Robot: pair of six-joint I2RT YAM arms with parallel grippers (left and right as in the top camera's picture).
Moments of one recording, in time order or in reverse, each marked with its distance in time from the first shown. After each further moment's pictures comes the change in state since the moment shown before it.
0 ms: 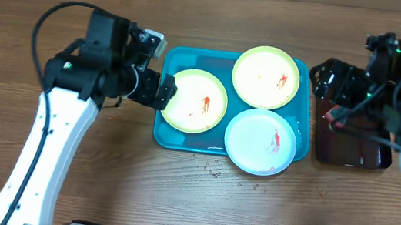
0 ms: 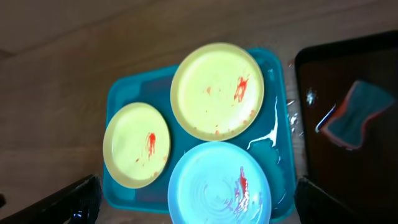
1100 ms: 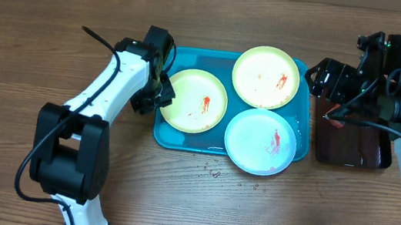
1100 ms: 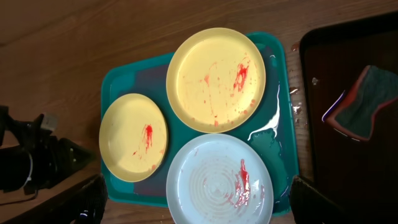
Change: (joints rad) left arm -0.078 0.461 0.004 0.007 -0.283 -0.799; right arm 0.000 0.038 0.000 -0.010 -0.009 0.000
